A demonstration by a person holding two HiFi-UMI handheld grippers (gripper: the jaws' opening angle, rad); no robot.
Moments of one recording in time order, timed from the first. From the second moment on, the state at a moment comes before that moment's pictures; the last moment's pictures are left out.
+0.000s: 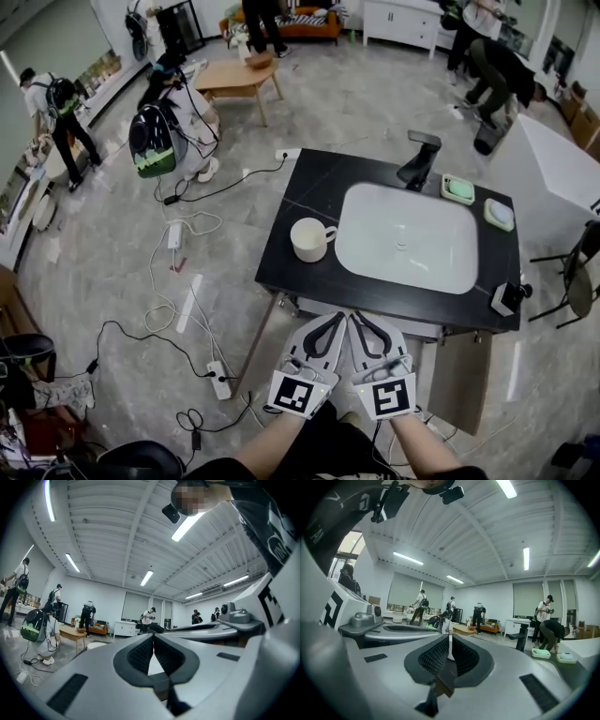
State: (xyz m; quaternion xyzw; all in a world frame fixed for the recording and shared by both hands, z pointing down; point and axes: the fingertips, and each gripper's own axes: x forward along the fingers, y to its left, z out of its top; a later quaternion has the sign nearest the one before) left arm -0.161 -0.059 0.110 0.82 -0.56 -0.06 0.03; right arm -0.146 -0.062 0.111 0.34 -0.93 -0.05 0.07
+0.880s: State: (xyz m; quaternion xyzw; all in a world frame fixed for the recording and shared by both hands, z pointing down) left arm -0.246 -0.134 0.109 0.81 -0.58 -0.04 0.05; right arm -0.230 -0.139 0.111 0.28 -0.95 -0.04 0.13
